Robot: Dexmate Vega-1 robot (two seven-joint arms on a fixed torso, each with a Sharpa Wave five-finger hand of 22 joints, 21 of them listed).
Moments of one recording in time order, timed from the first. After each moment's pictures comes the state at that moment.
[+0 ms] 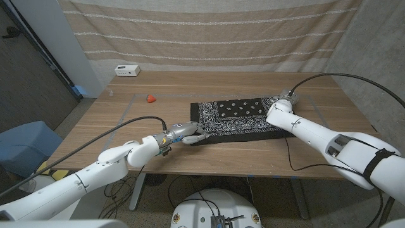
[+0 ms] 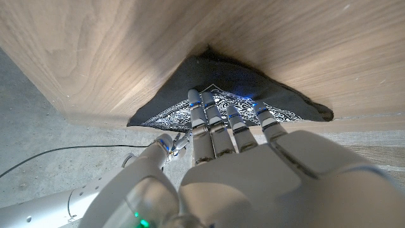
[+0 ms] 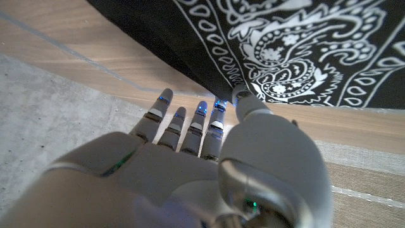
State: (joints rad) left arm 1.01 0.93 0.61 -1.84 0.54 -0.16 -0.01; left_hand 0.11 0.11 0.66 0.13 0.19 0.68 0.05 0.22 0.18 0.62 -0.03 0.26 0.18 0.22 -0.04 0.19 0.17 0.03 0.17 0.35 0.19; right arm -0.38 -0.47 -0.92 -1.11 -0.14 -0.89 -0.42; right_hand 0.93 0.14 0.41 -0.18 0.20 0.68 -0.03 0.38 0.18 0.44 -0.09 0.22 0.19 0.22 -0.04 0.22 0.18 0.33 0.03 0.21 0.17
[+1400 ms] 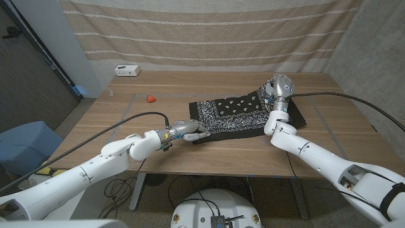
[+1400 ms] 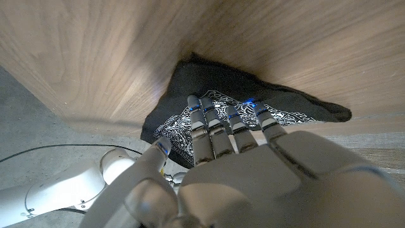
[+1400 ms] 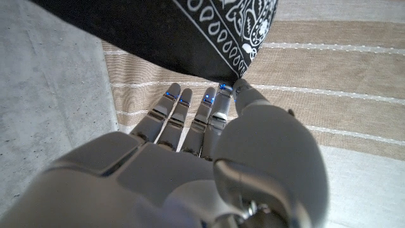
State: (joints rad) left arm 0.92 0.92 0.66 -1.77 0.54 -0.18 -0.08; left_hand 0.08 0.09 0.66 0.13 0.19 0.65 0.04 0.18 0.17 0.59 -0.04 0.21 0.18 0.23 -0.03 0.19 0.17 0.03 0.18 0.34 0.19; right arm -0.65 -0.52 -0.75 -1.37 -0.37 -0.51 -0.91; right_hand 0.97 0.17 0.34 -0.08 0.24 0.98 0.01 0.52 0.33 0.61 -0.13 0.22 0.23 0.41 -0.04 0.29 0.24 0.42 -0.05 0.24 0.19
